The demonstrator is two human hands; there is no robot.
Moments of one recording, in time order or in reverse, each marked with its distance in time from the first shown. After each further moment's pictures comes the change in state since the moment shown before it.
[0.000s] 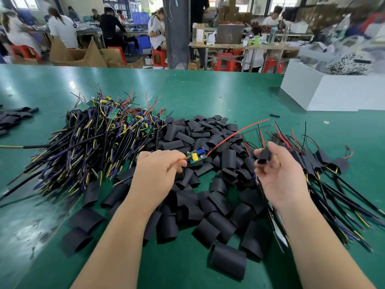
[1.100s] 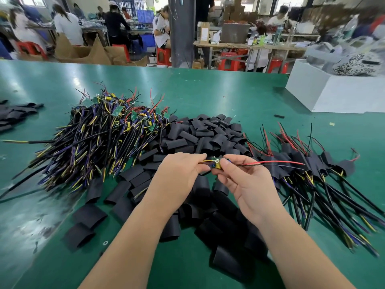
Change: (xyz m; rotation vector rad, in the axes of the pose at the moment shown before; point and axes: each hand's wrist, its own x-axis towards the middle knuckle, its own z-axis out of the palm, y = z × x) left_hand 0.005 0.029 0.011 0.061 -0.054 0.158; right_hand -0.030 0.035 0.033 -0.017 -0.302 0.051
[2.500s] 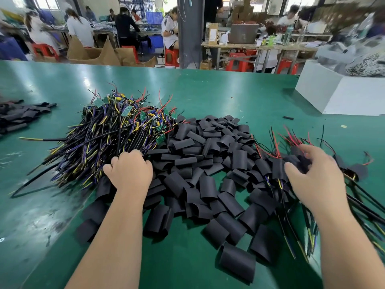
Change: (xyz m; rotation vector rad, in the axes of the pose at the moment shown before) left_hand -0.014 -0.094 -0.008 0.563 -0.086 -0.998; right_hand 0.005 -0.058 -0.060 -1.386 0.523 -0.175
